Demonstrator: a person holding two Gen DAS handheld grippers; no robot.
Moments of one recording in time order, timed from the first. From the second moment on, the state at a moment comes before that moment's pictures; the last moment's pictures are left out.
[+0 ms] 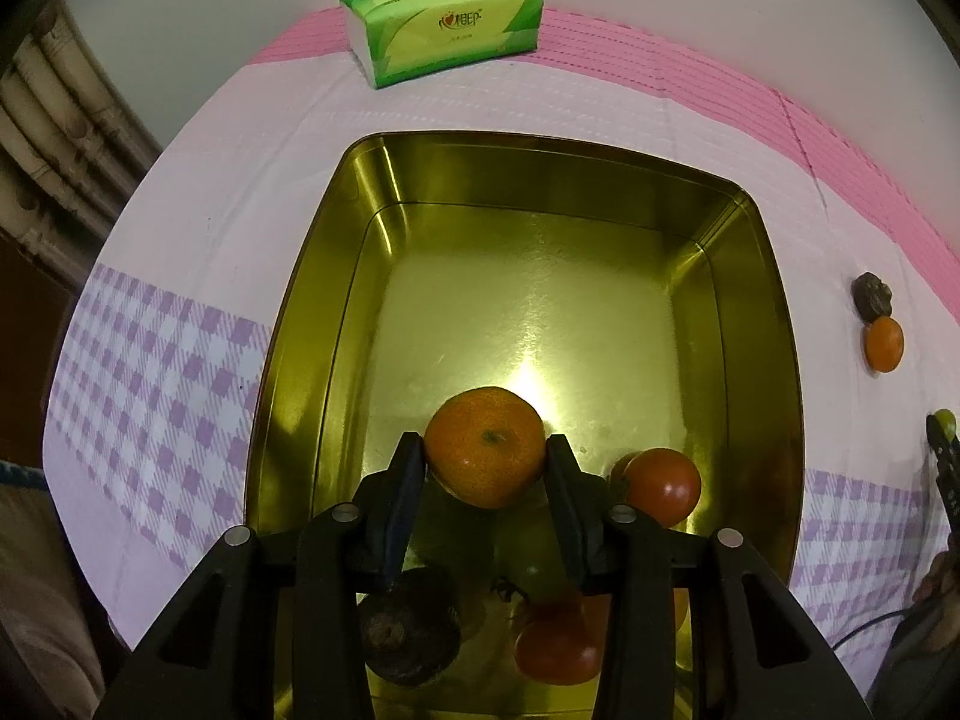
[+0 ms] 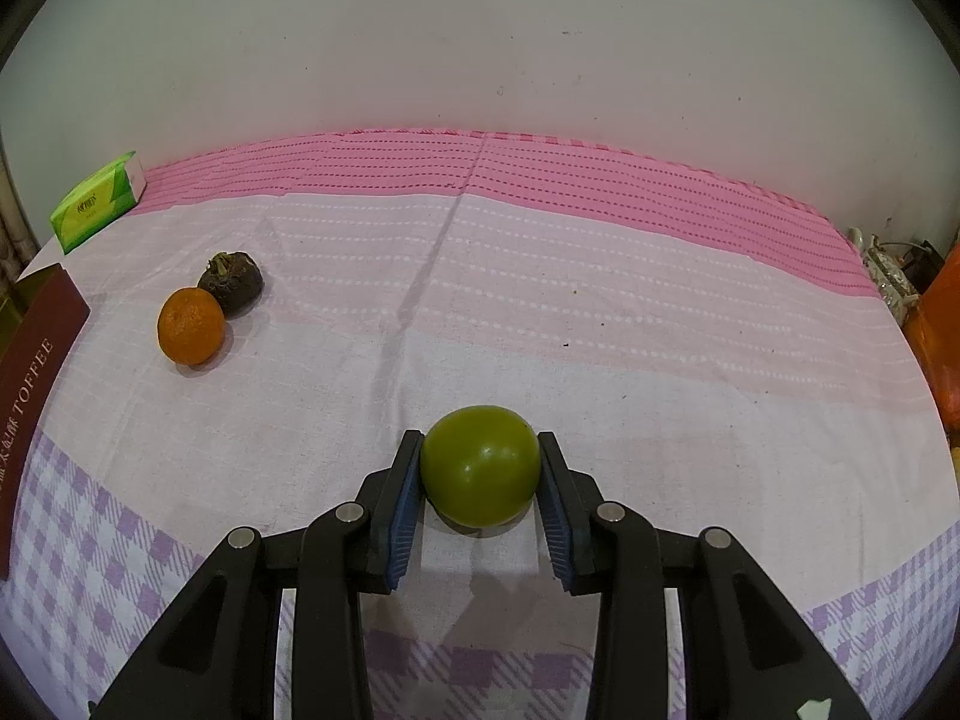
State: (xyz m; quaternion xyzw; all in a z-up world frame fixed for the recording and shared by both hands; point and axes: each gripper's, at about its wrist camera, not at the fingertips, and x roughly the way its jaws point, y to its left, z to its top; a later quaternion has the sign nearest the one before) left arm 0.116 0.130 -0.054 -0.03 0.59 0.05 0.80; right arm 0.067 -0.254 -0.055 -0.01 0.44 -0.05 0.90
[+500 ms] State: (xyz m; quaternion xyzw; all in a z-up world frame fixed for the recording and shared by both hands) left arm 0.093 0.138 -0.029 -0.02 0.56 0.04 0.83; right arm 0.066 -0.255 -0.054 -0.01 0.43 -0.06 0.90
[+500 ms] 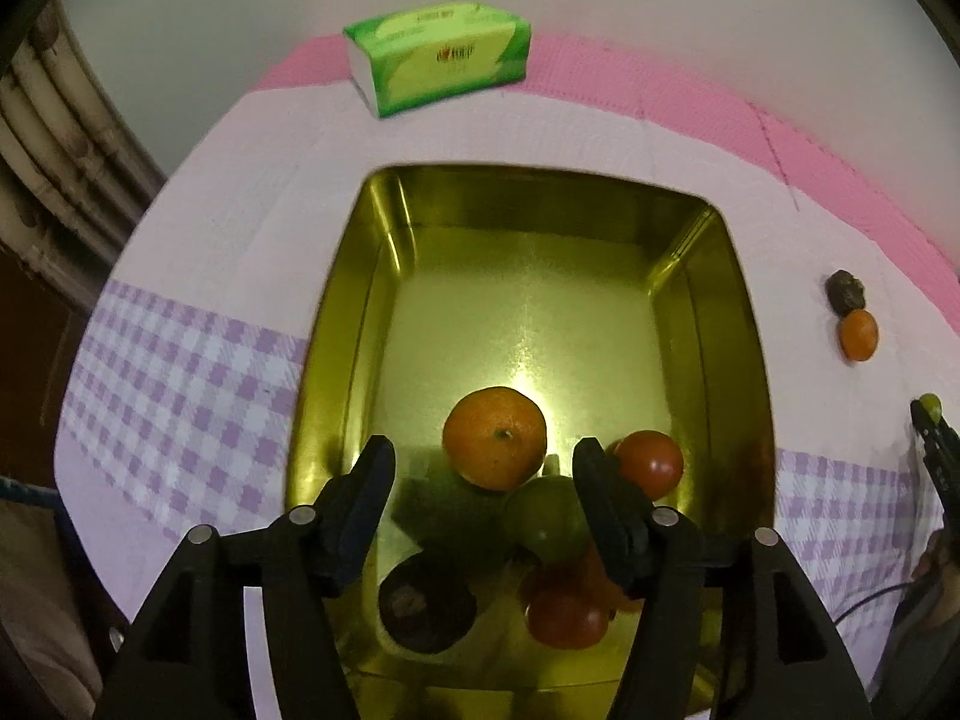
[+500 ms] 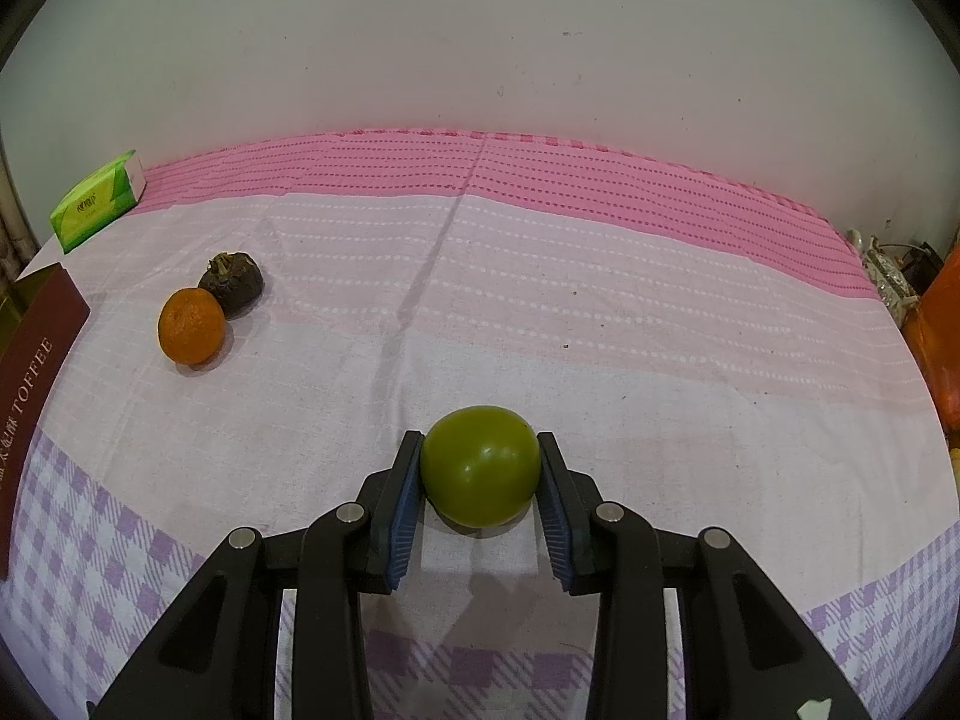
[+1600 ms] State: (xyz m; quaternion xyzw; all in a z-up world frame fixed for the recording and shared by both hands) left arm 0.010 0.238 0.006 -0.08 0.48 0.17 0.86; right arm 0.087 0.068 -0.018 -0.11 0.45 0.26 0.85
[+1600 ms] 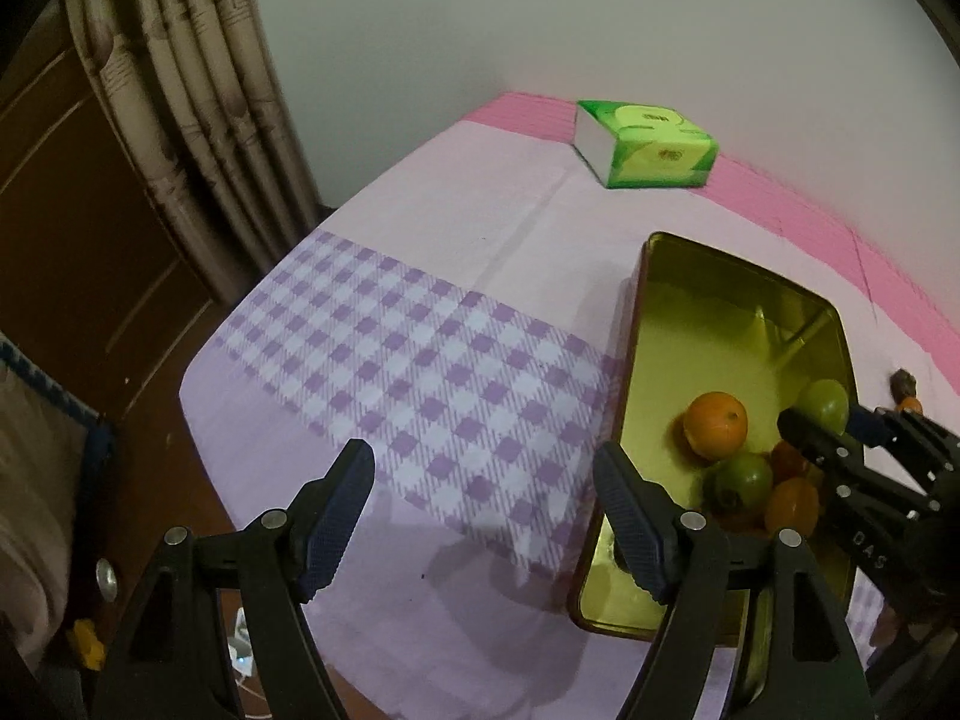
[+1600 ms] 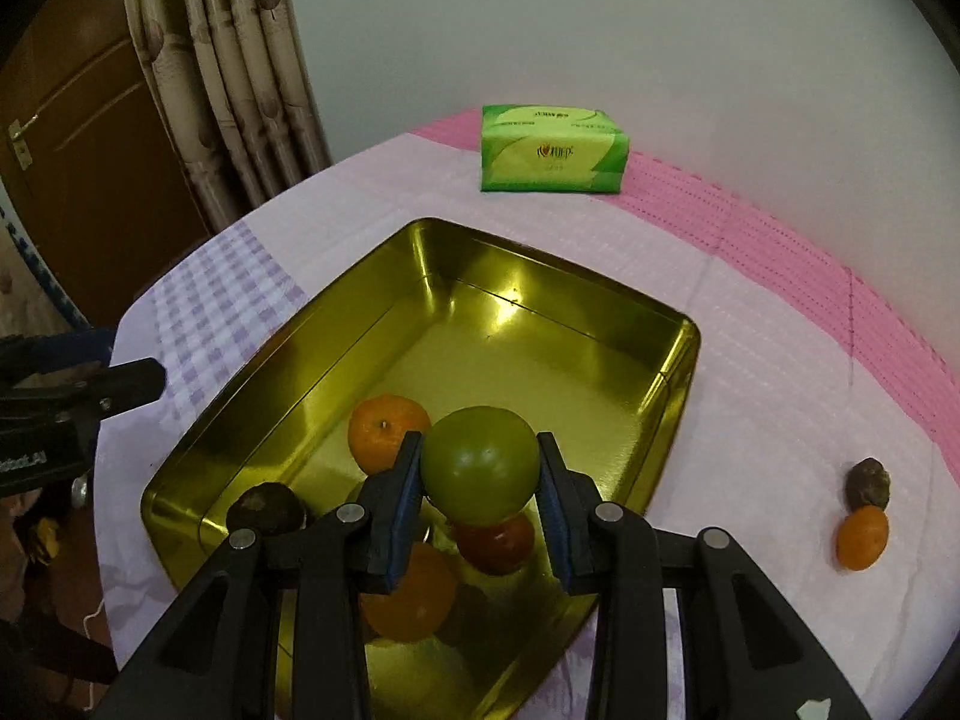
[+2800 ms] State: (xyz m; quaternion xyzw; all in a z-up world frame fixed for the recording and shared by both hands) left arm 0.017 0.226 -0.004 -0.08 0.50 0.15 0.85; right arm 0.097 -0.113 0.005 -0.03 0.42 0.07 0.90
